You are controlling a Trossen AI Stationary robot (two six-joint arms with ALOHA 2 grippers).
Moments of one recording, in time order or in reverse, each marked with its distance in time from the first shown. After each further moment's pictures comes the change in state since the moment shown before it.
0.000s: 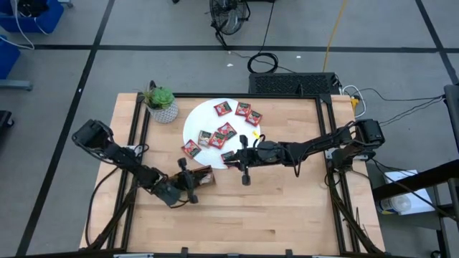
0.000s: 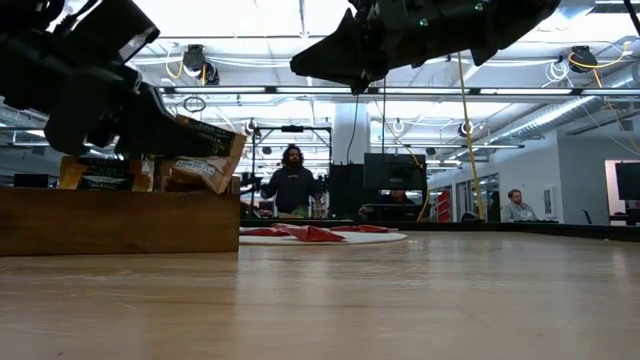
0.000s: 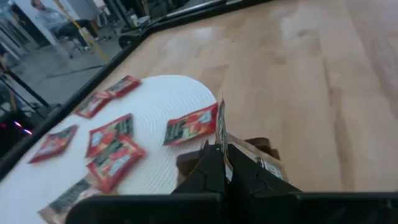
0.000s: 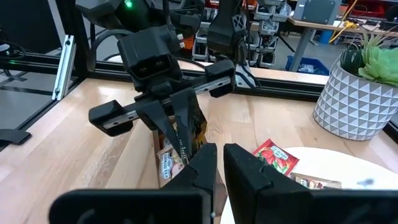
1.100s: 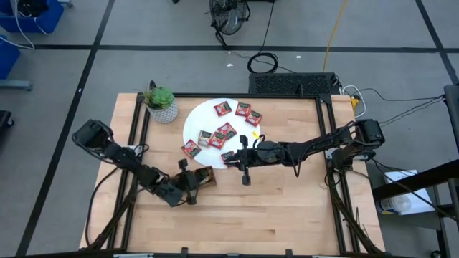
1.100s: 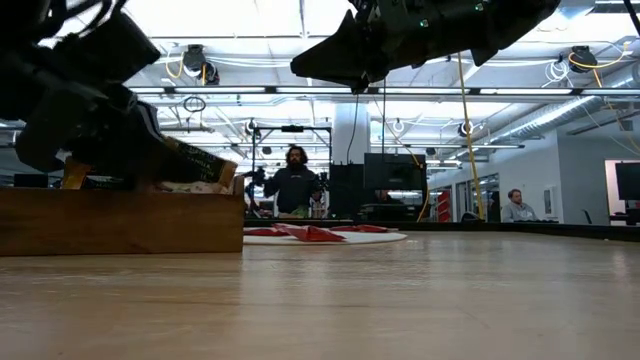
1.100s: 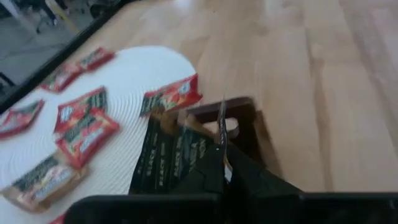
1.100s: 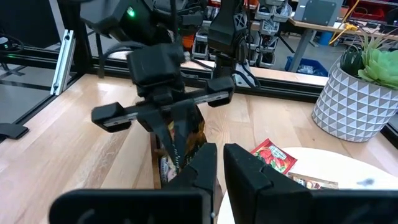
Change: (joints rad) left arm 0.010 0.000 0.000 -0.126 0.121 -0.136; right arm 0.000 0.000 0.000 -0.006 0.000 -0.023
